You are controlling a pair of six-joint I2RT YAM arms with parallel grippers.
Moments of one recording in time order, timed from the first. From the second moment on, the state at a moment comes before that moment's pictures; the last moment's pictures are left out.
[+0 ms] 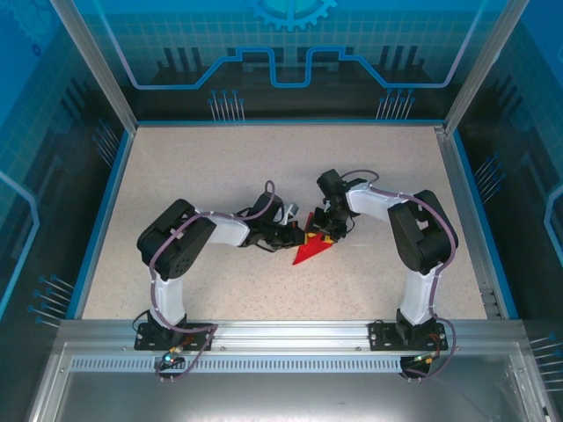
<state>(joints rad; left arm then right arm) -0.61 1.94 0.90 0.19 0.60 -0.80 0.47 1.92 1.17 -0.70 -0.32 0.76</state>
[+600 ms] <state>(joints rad) -0.61 1.95 0.94 0.12 0.60 -0.77 0.47 1.72 1.03 -0.54 -0.31 0.73</state>
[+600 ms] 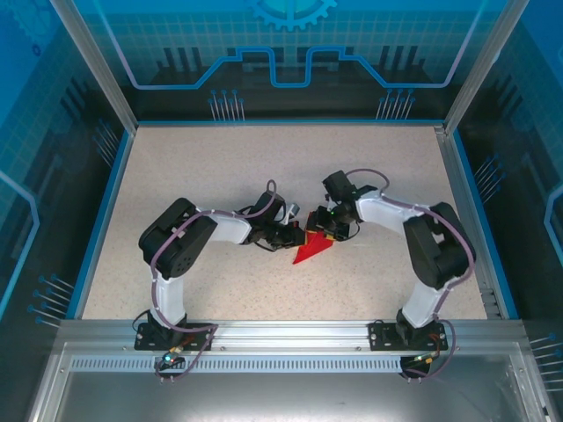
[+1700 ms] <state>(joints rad) -0.61 1.96 1.03 -0.06 0.57 -0.72 0.50 1.71 0.83 -0.14 -0.35 0.71</state>
